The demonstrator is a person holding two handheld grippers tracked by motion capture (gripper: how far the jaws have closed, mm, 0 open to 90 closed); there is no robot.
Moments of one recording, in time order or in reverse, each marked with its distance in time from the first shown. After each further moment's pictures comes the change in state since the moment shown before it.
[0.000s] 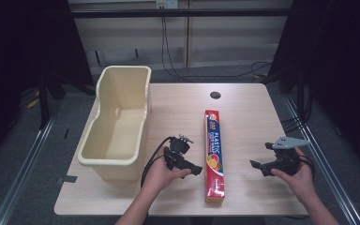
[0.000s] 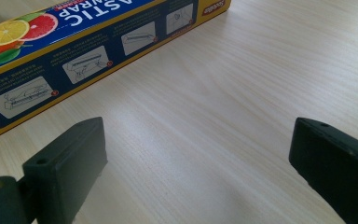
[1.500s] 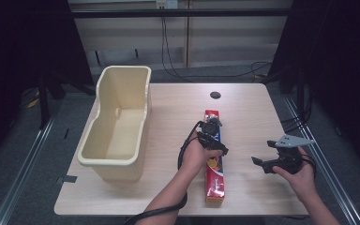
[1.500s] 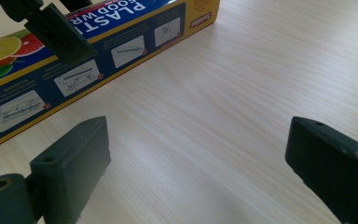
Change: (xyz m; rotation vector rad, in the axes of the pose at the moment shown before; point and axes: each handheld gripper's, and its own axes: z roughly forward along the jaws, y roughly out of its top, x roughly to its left) left arm -0.022 0.090 0.067 0.081 0.098 -0.090; right arm -0.004 0.002 -0.005 -0.037 -0.031 0.018
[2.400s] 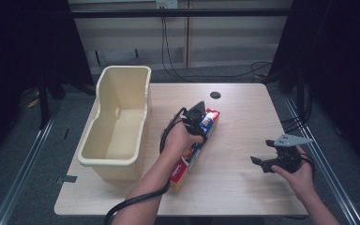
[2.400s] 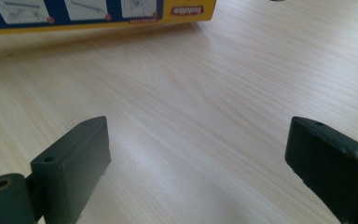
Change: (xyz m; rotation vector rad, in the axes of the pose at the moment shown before) left arm 0.037 0.017 -0.063 0.237 0.096 -0.090; right arm 0.000 0.002 0.004 -0.002 0.007 -0.007
